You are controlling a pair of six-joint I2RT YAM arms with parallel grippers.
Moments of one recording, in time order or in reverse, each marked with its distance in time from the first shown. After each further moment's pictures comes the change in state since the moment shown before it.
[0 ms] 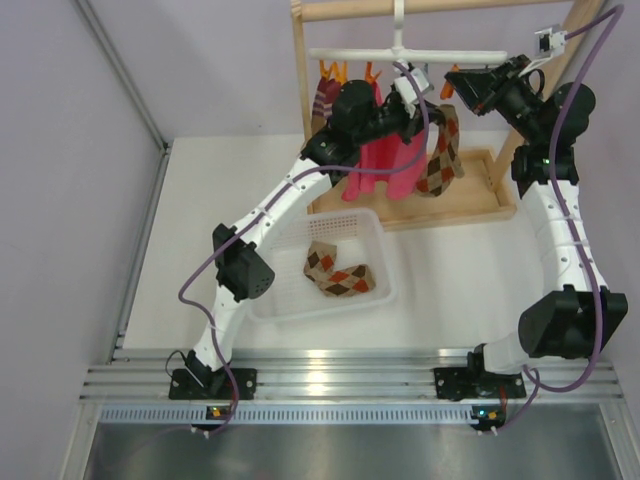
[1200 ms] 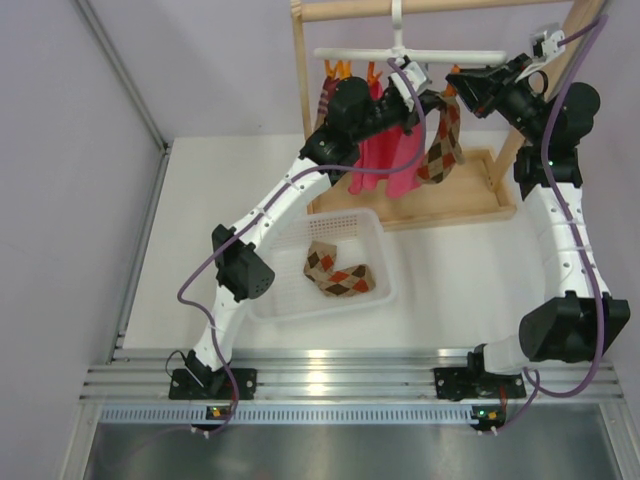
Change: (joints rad) left arm -0.001 0.001 0.023 0.085 -0.034 0.023; right arm 0.000 -0.022 0.005 -0.019 -0.042 -0.200
